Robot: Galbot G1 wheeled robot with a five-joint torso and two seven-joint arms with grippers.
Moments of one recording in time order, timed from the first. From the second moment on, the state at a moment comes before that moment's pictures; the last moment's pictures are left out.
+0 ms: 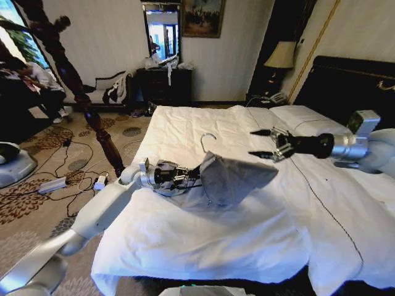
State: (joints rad) left arm 0.45 -0.94 0.14 -1.48 -0.86 0.08 1.22; right arm -0.77 0.02 0.32 1.87 1.35 -0.18 -0.96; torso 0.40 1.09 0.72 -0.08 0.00
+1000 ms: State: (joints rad) left arm 0.26 -1.01 0.26 -1.36 -0.81 0.07 1.32; right arm -0.80 0.13 0.21 1.80 1.16 -0.25 -1.09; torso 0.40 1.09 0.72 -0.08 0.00
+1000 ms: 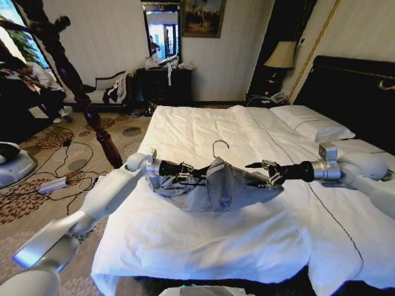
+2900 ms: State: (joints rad) left arm 0.22 -1.04 0.27 -1.34 -0.81 0.07 1.33; right arm -0.80 0.15 0.21 1.81 1.13 -0.27 -1.09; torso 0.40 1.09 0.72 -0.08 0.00
